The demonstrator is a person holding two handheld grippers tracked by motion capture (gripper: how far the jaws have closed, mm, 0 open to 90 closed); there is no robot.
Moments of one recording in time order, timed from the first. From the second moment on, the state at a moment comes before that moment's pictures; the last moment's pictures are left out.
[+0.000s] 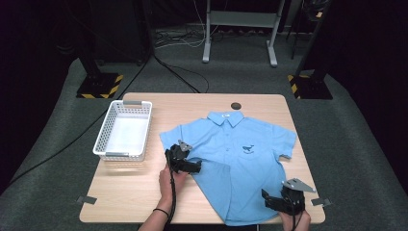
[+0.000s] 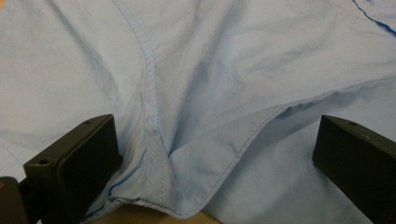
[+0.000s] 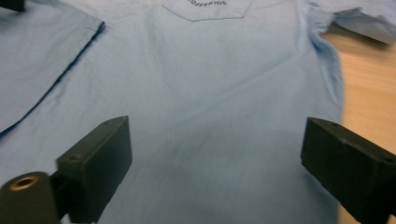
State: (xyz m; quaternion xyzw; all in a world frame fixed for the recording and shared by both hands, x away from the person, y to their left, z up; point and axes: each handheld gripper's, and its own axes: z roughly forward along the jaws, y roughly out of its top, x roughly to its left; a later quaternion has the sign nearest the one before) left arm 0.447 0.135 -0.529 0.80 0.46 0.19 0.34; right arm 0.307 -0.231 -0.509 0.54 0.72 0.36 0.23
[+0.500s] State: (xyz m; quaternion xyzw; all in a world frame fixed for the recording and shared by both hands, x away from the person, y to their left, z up) left arm 0.447 0.135 -0.529 0.80 0.46 0.19 0.34; right arm 0.342 -0.227 -0.526 0.54 0.76 0.30 0.21
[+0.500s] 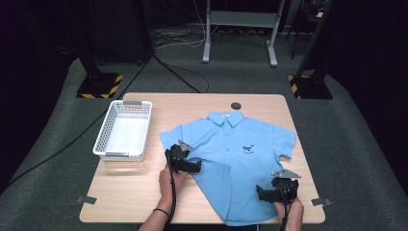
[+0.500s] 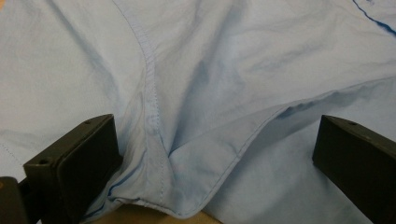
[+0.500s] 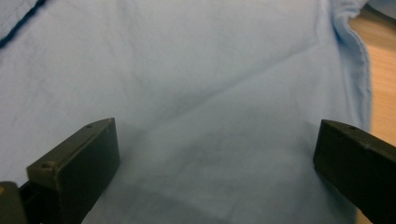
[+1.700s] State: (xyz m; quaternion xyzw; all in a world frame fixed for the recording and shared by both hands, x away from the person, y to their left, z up) left arm 0.441 0.144 -0.527 0.79 0.46 0.17 0.38; right arm 0.360 -0.244 -0.529 0.51 0.76 0.32 0.22
